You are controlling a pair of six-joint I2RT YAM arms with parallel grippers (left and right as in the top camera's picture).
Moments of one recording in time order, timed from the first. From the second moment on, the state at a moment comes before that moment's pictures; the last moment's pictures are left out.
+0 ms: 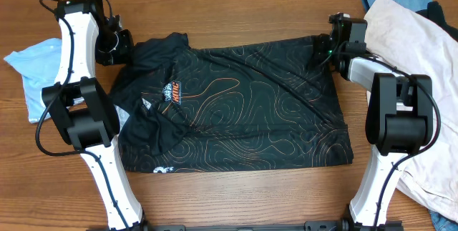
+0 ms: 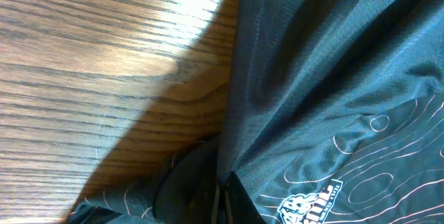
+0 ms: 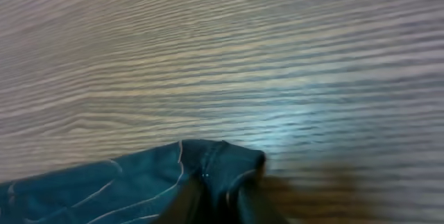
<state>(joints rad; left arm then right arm) 0.20 2.42 2.23 -1.31 0.21 -0.08 -0.06 2.23 1.37 0.09 -0.21 0.20</state>
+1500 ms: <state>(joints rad) 0.22 2.32 2.23 -1.38 0.37 0.00 -0.06 2.26 1.49 -0.07 -0.19 0.14</state>
